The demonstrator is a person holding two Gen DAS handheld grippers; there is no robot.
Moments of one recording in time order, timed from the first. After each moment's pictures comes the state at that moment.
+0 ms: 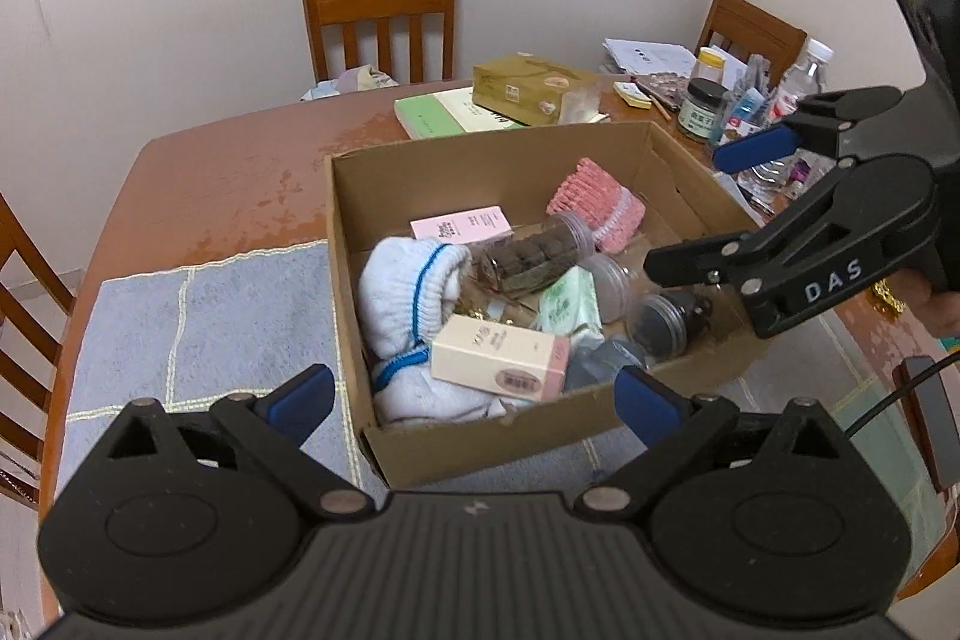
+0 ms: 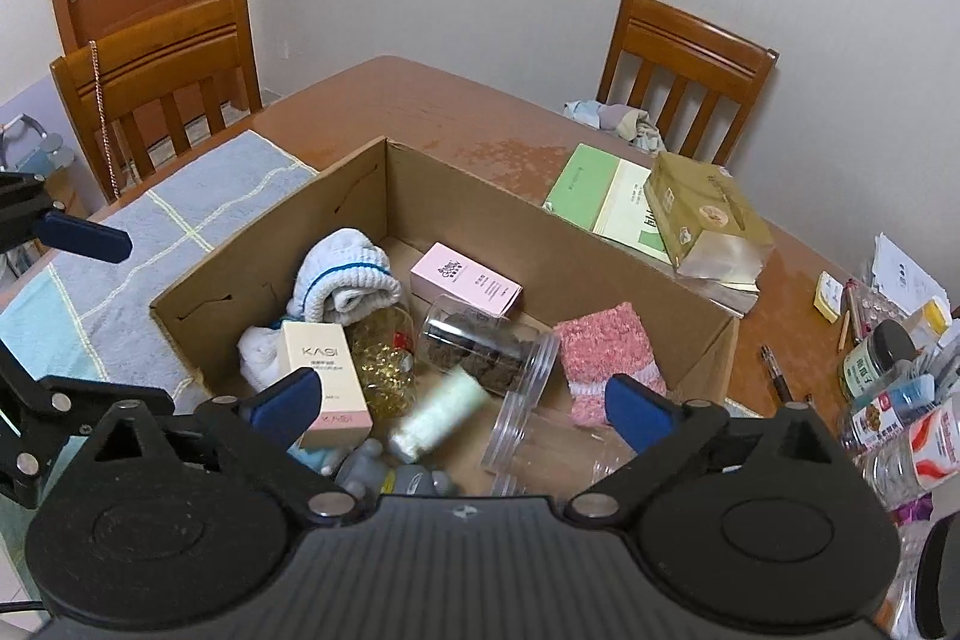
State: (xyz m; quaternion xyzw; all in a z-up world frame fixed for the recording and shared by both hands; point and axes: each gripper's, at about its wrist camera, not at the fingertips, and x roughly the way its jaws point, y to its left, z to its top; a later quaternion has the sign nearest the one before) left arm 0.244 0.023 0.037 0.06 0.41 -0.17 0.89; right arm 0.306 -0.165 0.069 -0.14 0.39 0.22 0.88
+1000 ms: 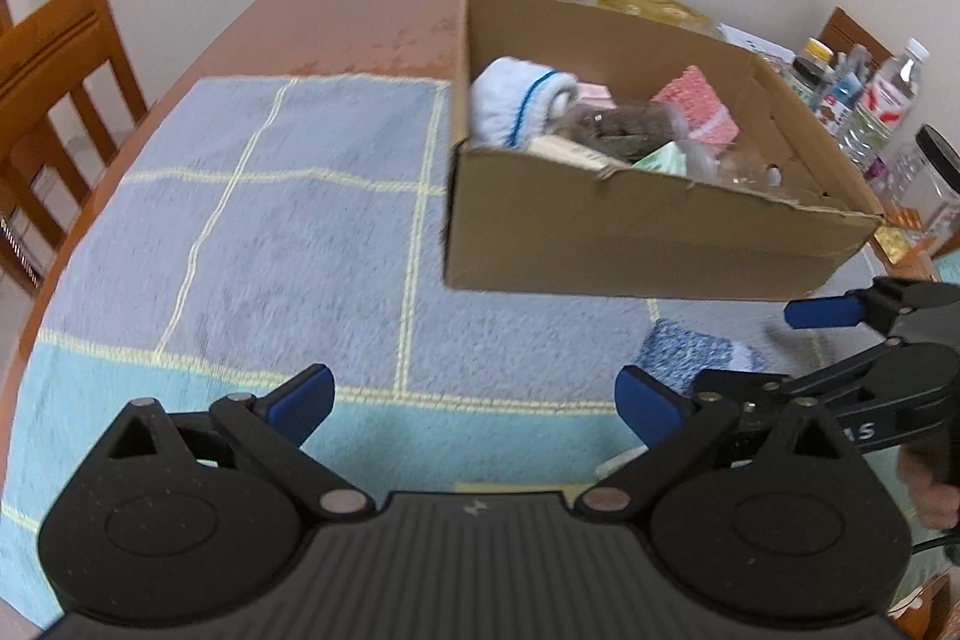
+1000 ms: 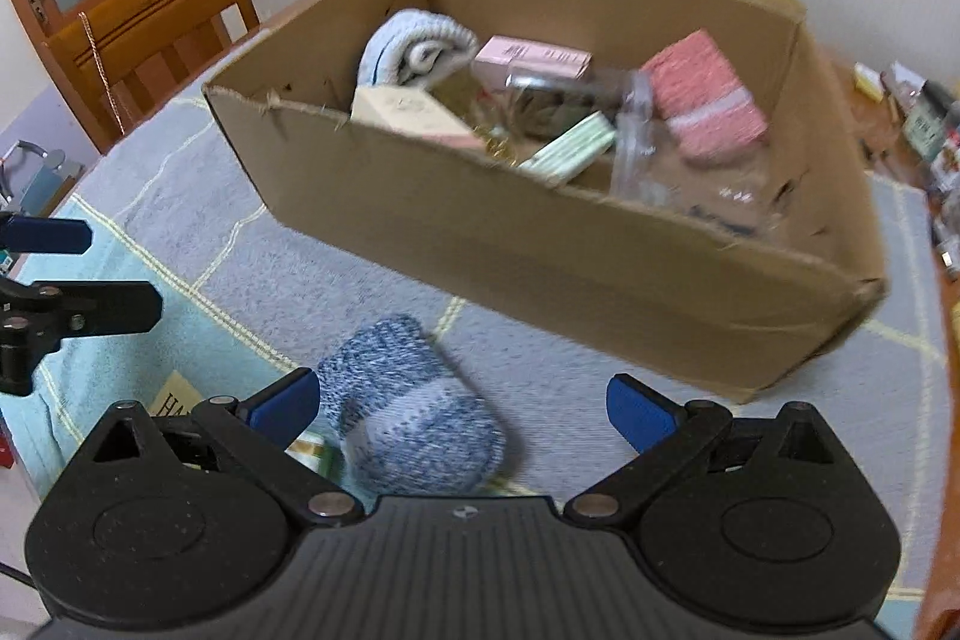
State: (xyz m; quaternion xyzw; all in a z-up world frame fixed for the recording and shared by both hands) left arm 0.179 0.059 -0.025 -0.03 0.46 -0.06 0.88; right arm 0.225 -0.153 -0.039 -0.05 0.48 0.20 0.86
